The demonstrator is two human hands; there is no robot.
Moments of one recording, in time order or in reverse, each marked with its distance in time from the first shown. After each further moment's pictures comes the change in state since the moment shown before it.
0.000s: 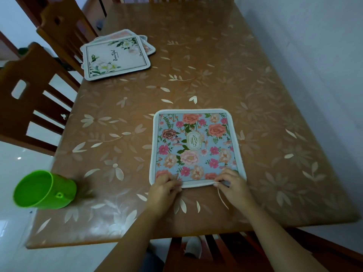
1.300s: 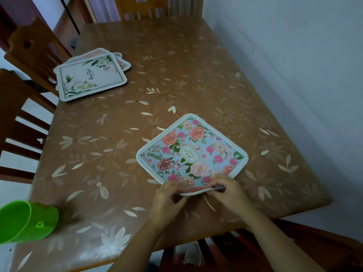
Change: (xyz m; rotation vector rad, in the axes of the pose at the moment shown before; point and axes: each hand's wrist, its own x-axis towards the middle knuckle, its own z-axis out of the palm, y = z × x) left_hand 0.007 0.049 0.004 -0.236 0.041 0.141; right_hand -0.023 -0.015 -0.033 0.245 0.008 0.061
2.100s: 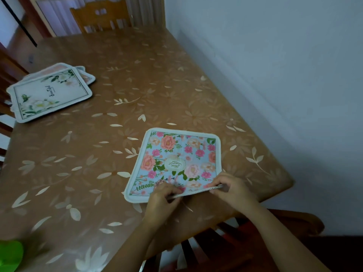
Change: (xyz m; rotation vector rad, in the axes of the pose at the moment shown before) left_hand 0.020 0.024 0.033 -0.061 -0.202 0.036; right_hand -0.040 0.013 -0.064 -0.092 0.121 0.085
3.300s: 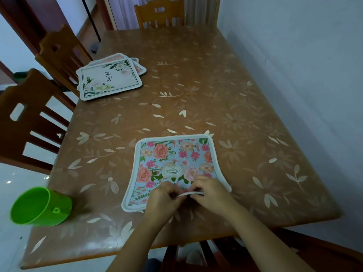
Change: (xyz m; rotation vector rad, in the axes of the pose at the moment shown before) left_hand -0.037 -0.002 -0.059 0.127 0.184 -0.248; right_hand 0.035 -0.078 0.095 -0.277 -0.310 -0.309
